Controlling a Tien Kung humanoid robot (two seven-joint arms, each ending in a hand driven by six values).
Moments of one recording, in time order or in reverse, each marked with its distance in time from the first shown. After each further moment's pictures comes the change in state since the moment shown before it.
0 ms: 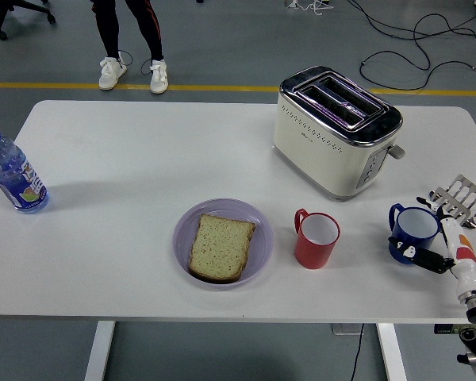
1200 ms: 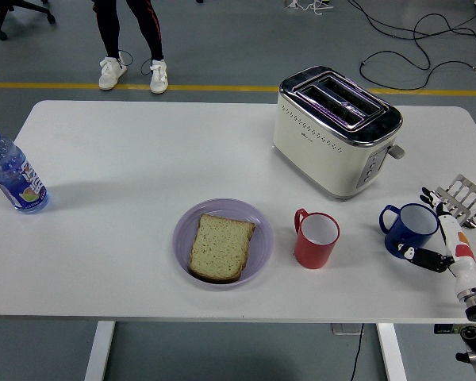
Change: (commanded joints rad) left arm -0.004 0.000 0.000 0.000 0.009 0.000 -0.001; right arm -0.017 -0.003 0.025 0.062 0.005 0.032 0.015
